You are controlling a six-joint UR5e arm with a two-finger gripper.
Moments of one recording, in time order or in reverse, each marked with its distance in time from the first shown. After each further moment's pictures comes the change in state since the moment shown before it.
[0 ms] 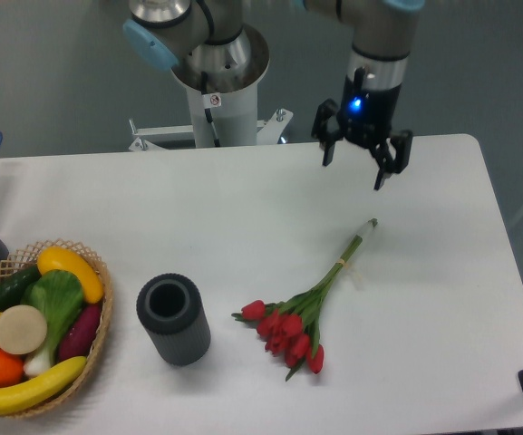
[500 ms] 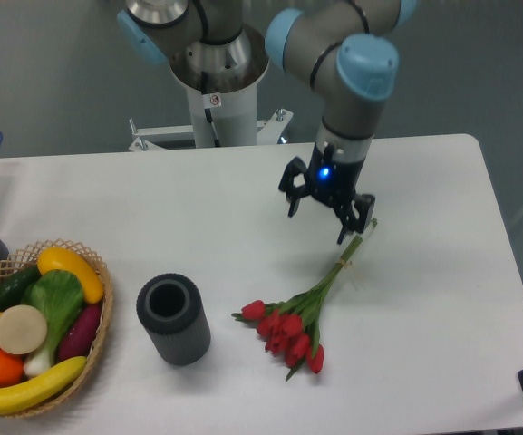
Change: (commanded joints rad) arm -0.098 -0.201 0.032 0.152 0.008 -0.105
